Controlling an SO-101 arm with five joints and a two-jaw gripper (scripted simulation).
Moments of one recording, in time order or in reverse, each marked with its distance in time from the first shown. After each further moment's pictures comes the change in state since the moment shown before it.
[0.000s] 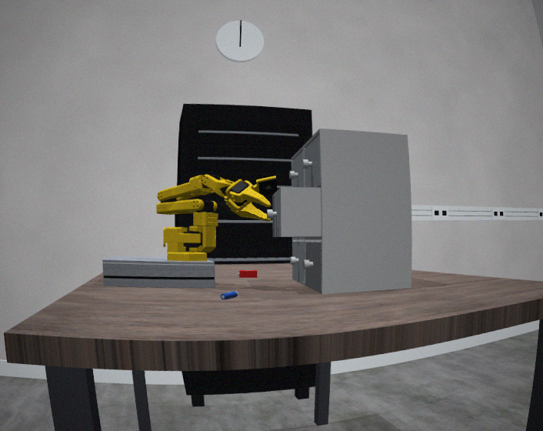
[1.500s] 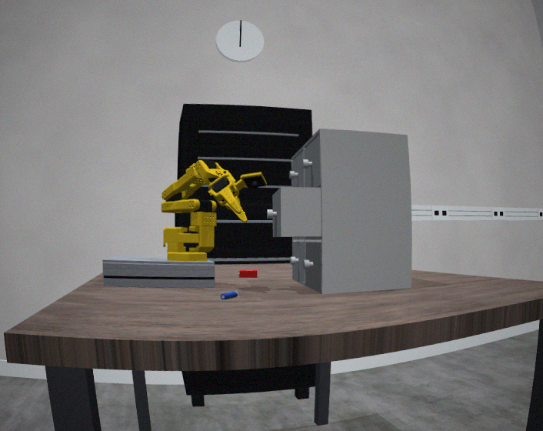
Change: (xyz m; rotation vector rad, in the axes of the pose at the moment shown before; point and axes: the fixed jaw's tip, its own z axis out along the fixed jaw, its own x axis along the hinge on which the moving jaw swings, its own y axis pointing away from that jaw) arm 0.036 -0.004 -0.031 -0.066 0.324 0.363
